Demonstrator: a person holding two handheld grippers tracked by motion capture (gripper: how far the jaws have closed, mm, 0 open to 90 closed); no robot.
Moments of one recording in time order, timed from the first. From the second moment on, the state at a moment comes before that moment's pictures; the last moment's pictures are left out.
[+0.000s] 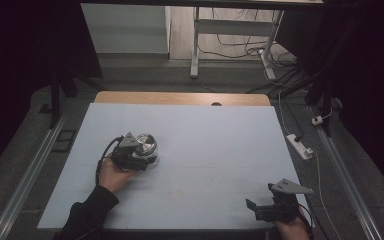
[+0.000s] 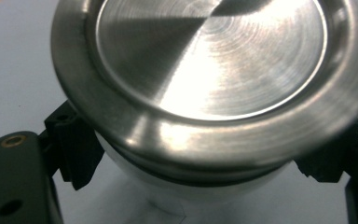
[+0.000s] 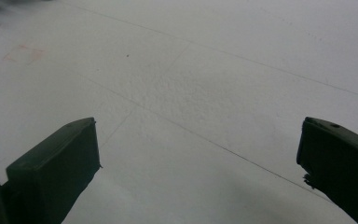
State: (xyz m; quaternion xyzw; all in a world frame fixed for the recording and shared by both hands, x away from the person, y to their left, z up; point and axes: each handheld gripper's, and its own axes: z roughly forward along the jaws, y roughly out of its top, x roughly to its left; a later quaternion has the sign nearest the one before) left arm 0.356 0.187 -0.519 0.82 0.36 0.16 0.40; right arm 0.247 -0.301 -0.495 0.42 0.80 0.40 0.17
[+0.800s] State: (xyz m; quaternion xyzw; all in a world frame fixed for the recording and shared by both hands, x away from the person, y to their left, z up) left arm 0.347 0.175 -0.497 0.83 0.36 0.16 0.40; right arm 0.247 -0.301 -0.495 0.42 0.80 0.40 0.17
